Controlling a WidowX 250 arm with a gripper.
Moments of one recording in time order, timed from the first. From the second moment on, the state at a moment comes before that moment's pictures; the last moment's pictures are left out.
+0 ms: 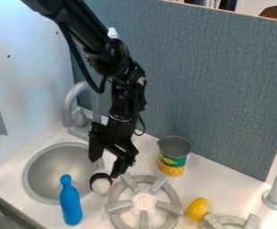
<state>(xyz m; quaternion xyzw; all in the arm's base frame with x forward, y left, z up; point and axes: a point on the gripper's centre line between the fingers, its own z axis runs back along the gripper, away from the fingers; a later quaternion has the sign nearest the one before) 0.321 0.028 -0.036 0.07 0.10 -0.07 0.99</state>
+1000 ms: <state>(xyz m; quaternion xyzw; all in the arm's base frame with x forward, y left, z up) 0.329 0.051 -0.061 0.02 0.07 0.03 1.00</state>
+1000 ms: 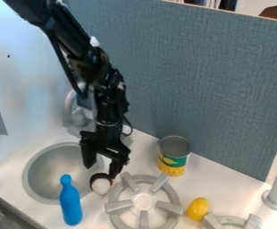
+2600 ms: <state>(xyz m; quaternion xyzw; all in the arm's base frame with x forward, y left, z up) 0.331 0.071 -0.086 0.01 0.12 0.13 0.98</state>
